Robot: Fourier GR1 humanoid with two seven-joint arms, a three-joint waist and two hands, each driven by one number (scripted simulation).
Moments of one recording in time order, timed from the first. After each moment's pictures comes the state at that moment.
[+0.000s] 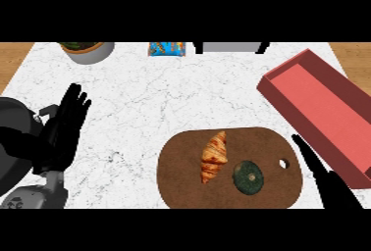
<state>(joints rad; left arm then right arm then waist) -0.11 0.29 -0.10 -1.63 0.29 0.27 0.15 0.17 -0.44 0.37 -2.17 0.40 -0.09 0.81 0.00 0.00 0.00</state>
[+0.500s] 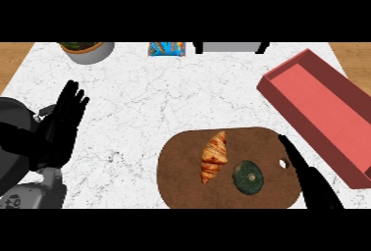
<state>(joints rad) -0.12 0.25 -0.04 -1.62 0.25 0.22 0.18 0.18 -0.33 0.37 -2.05 0.47 -0.06 0.73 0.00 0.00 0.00</state>
